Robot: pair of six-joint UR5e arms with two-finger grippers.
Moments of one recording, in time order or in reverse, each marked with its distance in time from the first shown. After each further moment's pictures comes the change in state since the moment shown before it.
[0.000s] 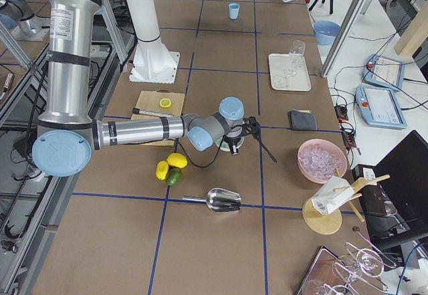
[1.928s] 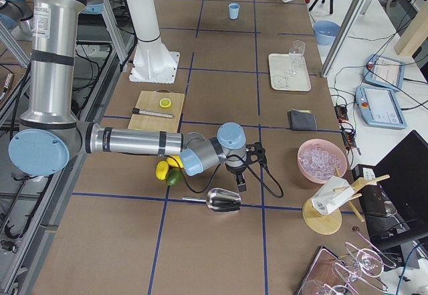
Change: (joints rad) left arm 0.002 -0.002 0.003 -0.007 0.000 0.001; right arm 0.277 -0.015 -0.064 -0.153 -0.011 -0.350
